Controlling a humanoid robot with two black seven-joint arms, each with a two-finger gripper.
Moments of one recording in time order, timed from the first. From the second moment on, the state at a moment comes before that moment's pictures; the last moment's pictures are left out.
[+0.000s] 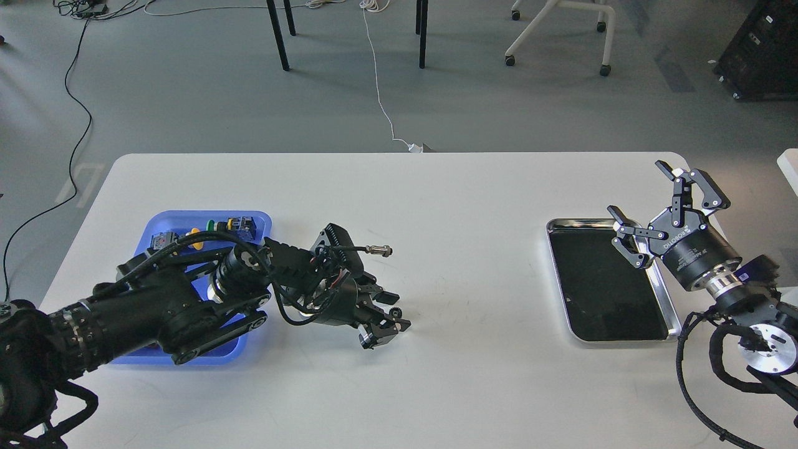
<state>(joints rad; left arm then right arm) -0.83 0.24 -0.23 -1.02 2.18 -0.31 -0.49 0.40 -0.67 0.59 1.04 0.02 0.45 0.49</state>
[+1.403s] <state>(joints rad) -0.83 0.81 -0.25 -1.13 2.18 -0.30 -0.49 0.41 -0.67 0.59 1.04 0.02 0.45 0.49</state>
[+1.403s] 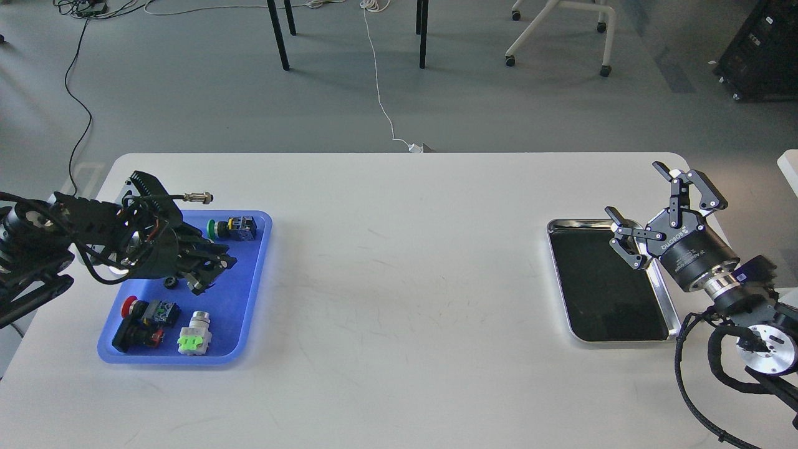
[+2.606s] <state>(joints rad) -0.72 0.70 -0.47 -1.14 1.24 -0.09 -0.49 0.43 -0.66 0.58 1.03 -0.02 0.44 0.49</state>
